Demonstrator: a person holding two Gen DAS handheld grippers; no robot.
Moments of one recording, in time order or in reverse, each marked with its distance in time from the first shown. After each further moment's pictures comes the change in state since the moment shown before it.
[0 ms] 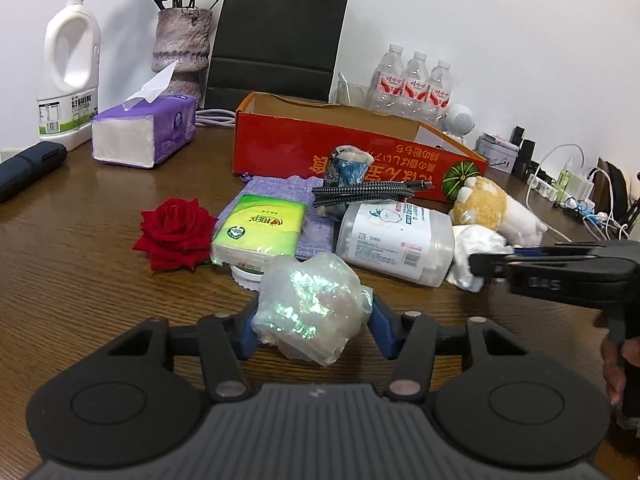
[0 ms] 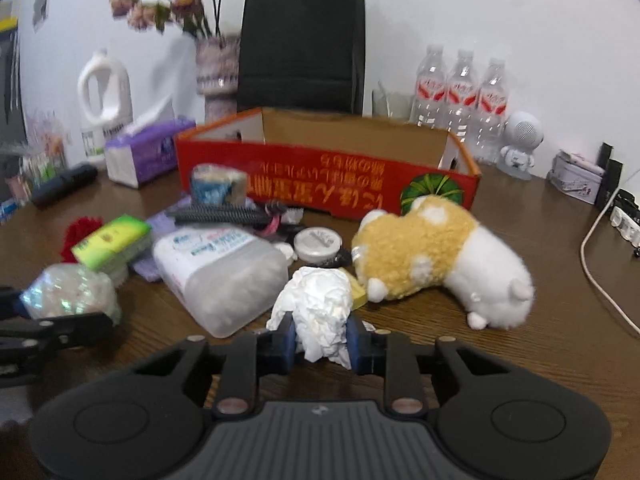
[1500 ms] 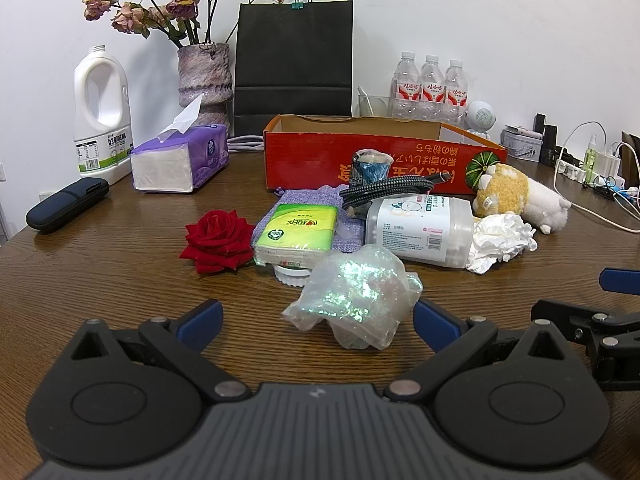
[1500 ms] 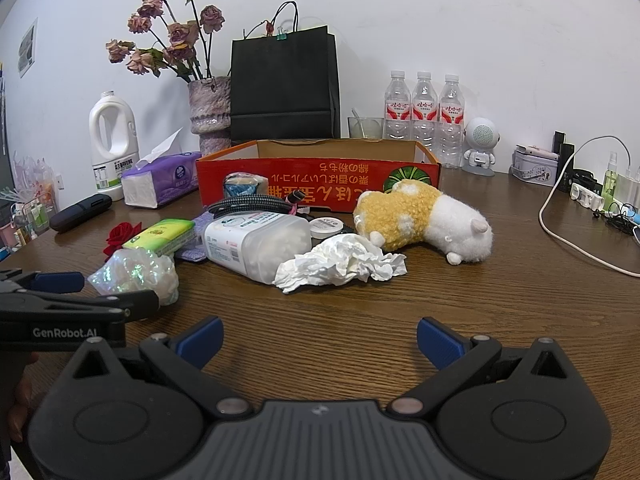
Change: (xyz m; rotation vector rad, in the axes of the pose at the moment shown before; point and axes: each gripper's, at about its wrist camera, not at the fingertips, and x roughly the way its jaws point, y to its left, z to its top) left arm -0.020 -0.012 -0.018 0.108 -0.066 0.156; right arm -0.062 0.029 -0.055 0.088 -0.108 -0.056
